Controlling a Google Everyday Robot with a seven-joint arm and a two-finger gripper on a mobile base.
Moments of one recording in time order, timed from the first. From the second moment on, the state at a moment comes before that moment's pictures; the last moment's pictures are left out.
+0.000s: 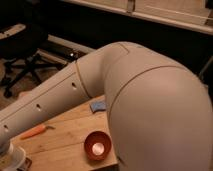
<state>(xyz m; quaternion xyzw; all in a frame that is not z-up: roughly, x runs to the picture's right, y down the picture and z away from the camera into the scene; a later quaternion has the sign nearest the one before) -0.393 0.220 0.530 -0.22 -0.25 -0.23 0.91</state>
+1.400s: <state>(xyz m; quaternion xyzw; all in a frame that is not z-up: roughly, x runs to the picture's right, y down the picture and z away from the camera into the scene) -0.403 0.236 0.561 -0.22 -0.22 -0.23 0.92</state>
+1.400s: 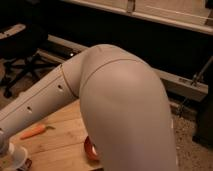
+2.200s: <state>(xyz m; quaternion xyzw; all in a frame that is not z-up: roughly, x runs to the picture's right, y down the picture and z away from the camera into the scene) -0.407 0.249 0.574 -0.23 -0.19 -0.23 0.93</state>
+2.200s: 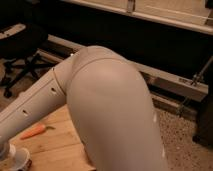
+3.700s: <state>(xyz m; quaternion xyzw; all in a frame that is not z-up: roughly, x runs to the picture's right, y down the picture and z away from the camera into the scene) -0.404 0.243 0.580 -0.24 -0.19 -0.22 0.93</state>
